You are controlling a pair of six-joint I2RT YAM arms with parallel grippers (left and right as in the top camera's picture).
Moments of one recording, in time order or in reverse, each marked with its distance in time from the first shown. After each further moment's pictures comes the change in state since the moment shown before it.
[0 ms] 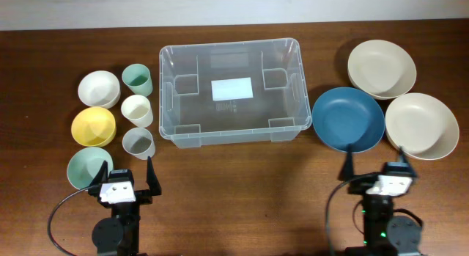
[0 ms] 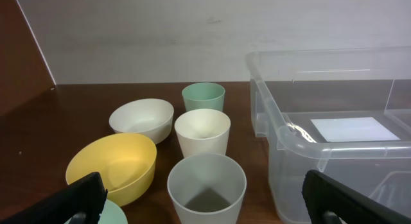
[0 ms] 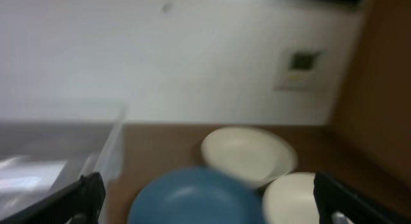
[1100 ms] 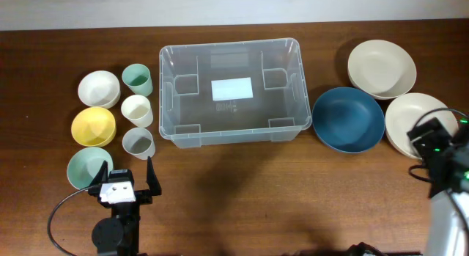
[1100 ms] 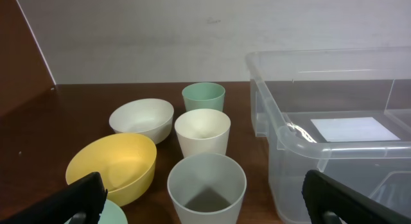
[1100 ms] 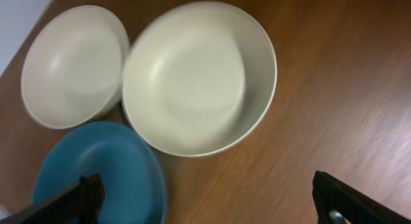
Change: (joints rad) left arm 0.000 0.000 0.000 0.000 0.000 0.000; right arm -0.638 1.079 0.736 -0.569 -0.141 0.582
